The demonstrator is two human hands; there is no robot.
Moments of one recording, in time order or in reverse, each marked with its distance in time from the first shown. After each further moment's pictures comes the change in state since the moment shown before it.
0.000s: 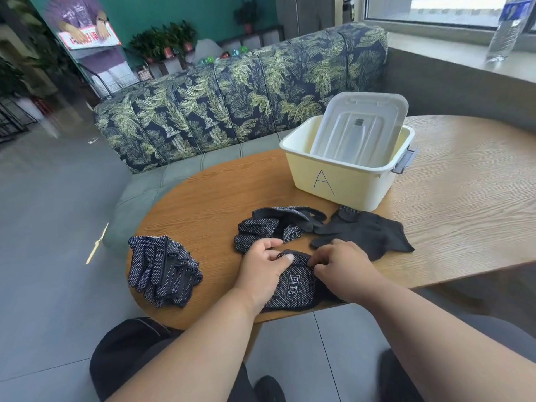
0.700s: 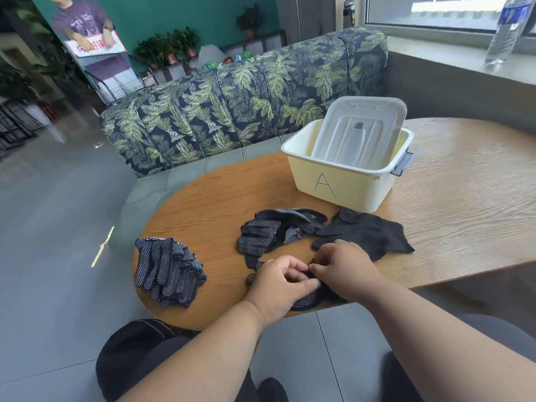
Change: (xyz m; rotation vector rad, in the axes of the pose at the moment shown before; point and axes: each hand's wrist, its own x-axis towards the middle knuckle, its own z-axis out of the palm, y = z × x) left_hand -0.020 -0.013 0.009 0.354 -0.163 0.140; right_hand 0.006 0.007 0.007 -0.005 0.077 0.007
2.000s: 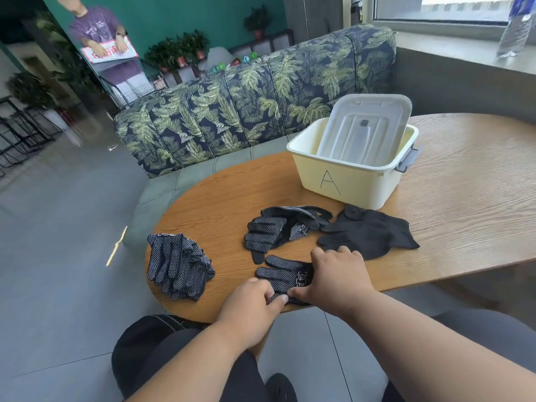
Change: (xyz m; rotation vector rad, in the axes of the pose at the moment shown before) left_hand -0.053 -0.011 -0.041 0.655 0.062 -0.072; right_hand -0.032 -0.038 0.010 -0.419 0.013 -0.084
